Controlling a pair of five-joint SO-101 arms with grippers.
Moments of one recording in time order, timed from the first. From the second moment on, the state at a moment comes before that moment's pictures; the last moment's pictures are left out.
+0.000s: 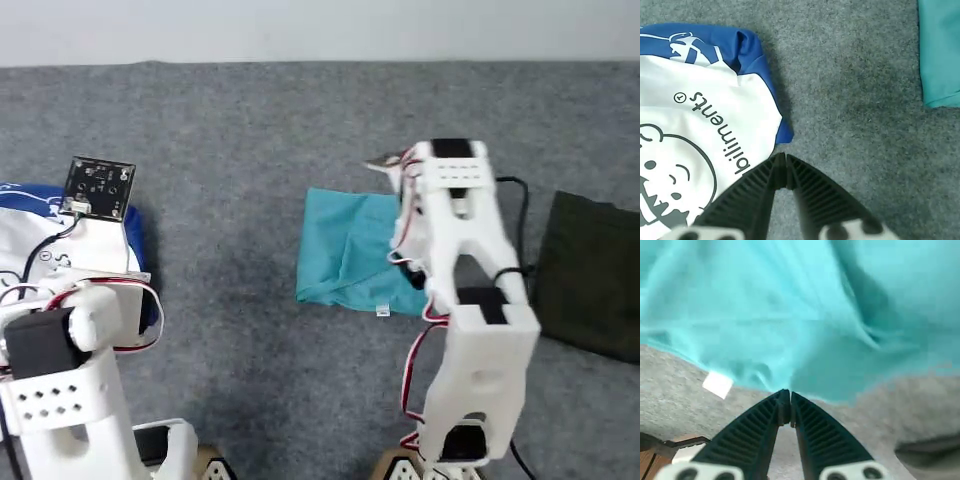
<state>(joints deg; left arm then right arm) -14.7 -48.7 24.2 99.4 -8.0 -2.6 28.7 -17.5 100.5 29.5</state>
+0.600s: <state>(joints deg) -14.7 -48.7 24.2 99.4 -8.0 -16.0 26.9 -17.5 74.3 22.5</state>
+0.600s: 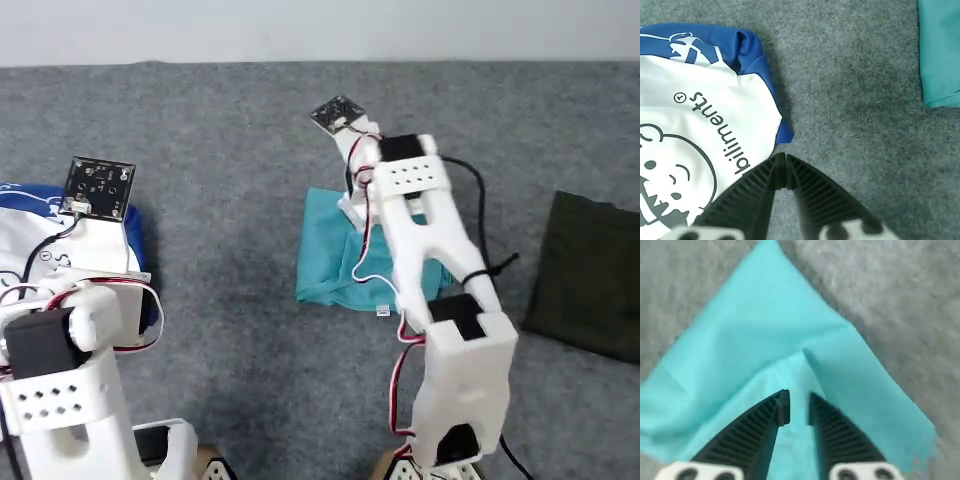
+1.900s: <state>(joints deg) -14.7 -48.7 24.2 99.4 -8.0 -8.8 28.7 -26.8 100.5 29.8</state>
